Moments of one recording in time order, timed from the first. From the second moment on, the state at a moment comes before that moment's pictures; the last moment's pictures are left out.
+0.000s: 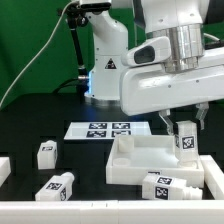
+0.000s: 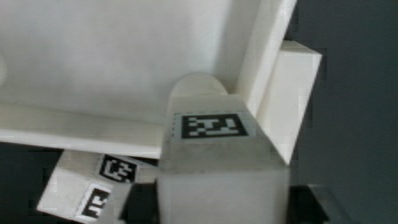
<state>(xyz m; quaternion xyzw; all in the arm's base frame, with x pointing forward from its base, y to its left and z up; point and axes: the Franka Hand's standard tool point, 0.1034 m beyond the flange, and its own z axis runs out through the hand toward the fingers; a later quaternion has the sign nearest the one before) 0.567 0.132 0.088 -0.99 -0.07 -0.07 0.07</state>
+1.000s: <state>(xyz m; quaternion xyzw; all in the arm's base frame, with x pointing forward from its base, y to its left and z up) 0.584 0.134 0.086 -0.86 0.51 0.00 0.11</state>
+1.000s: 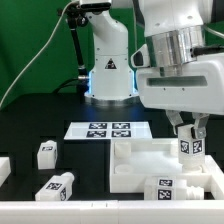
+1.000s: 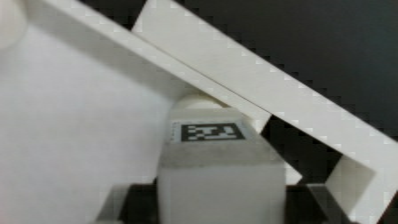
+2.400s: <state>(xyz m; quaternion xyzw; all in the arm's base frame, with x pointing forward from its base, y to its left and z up) 0.582 0.138 0.085 -0.99 0.11 -0.03 0.10</state>
